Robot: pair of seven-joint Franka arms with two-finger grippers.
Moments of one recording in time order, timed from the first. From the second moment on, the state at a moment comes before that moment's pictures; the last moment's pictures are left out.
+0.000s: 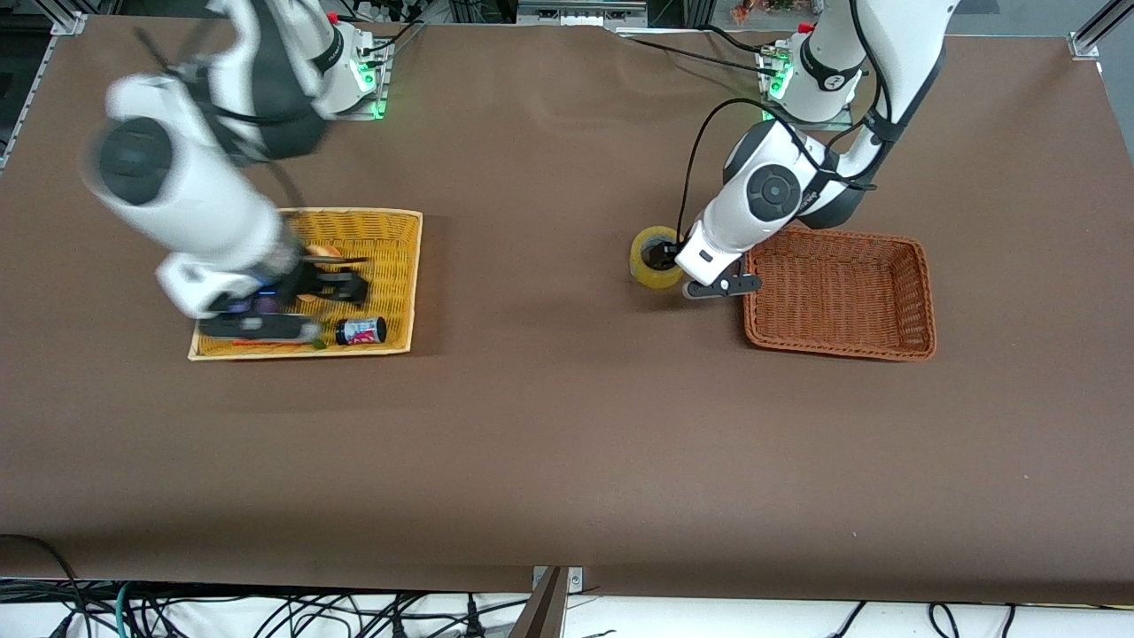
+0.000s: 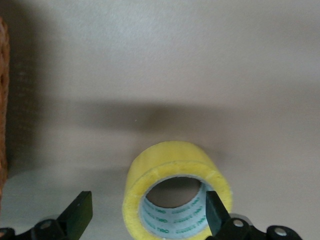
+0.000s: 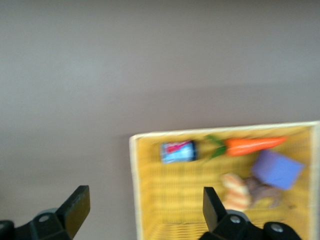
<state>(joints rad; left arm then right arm) 0.01 0.35 -0.57 -2.20 0.01 2.43 -0.68 0.28 0.24 -0.04 -1.55 0.02 1.83 0.27</state>
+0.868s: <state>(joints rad) 0.01 0.37 -0.62 -2.31 0.27 2.54 -0.90 0.00 -0.06 0.03 -1.76 -0.02 1.74 0.05</state>
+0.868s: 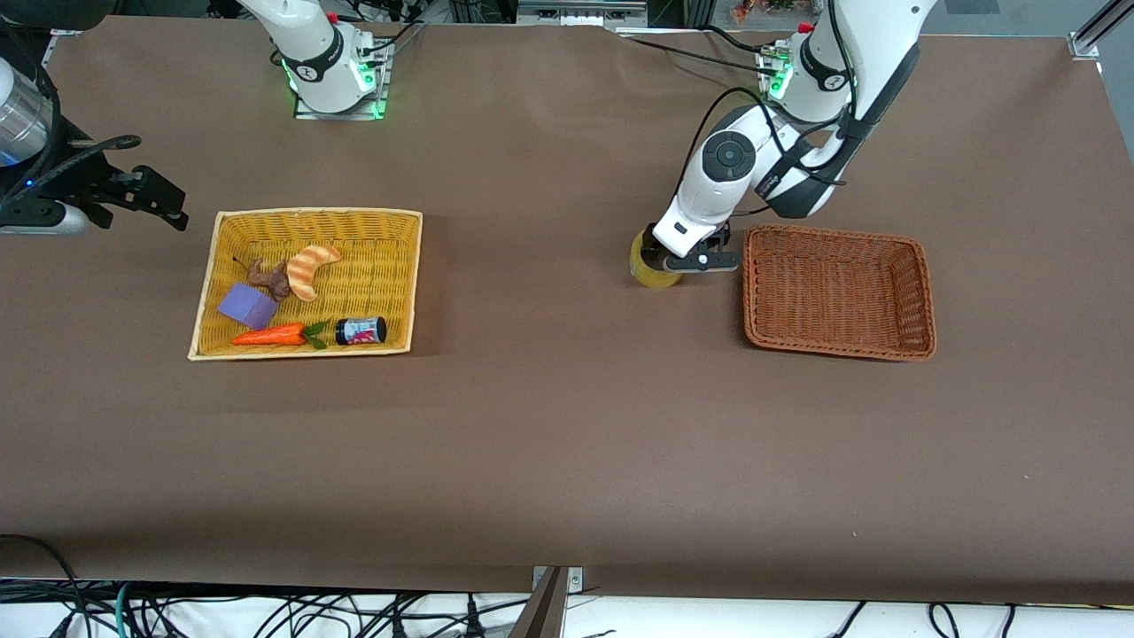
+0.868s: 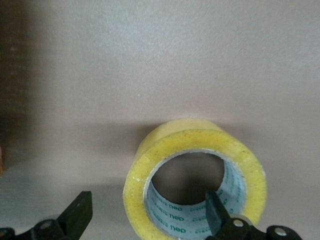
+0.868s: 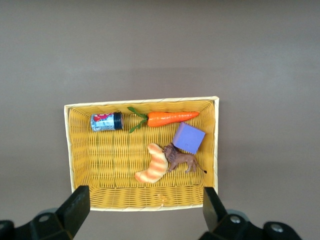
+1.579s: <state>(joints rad) 0.02 0.47 -0.59 -2.29 0.42 2.61 -1.06 0.00 -0.04 0.03 -1.74 -0.02 1.72 0.05</state>
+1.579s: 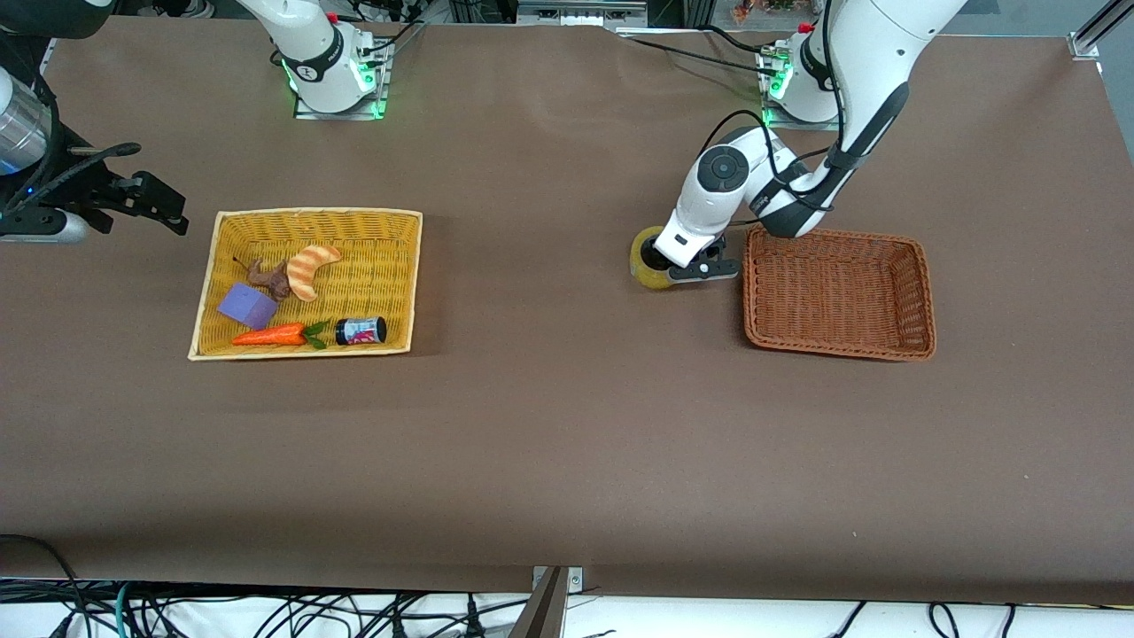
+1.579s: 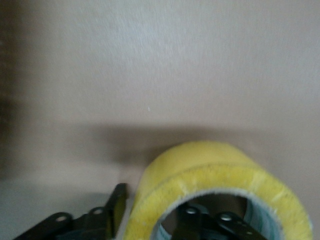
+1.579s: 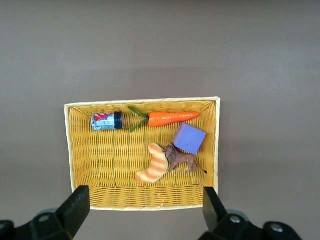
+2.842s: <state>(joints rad) 0.07 0.16 -0.16 -2.04 0.17 1.97 0.13 0.00 -0.04 0.03 -1.74 -0.02 1.67 0.05</state>
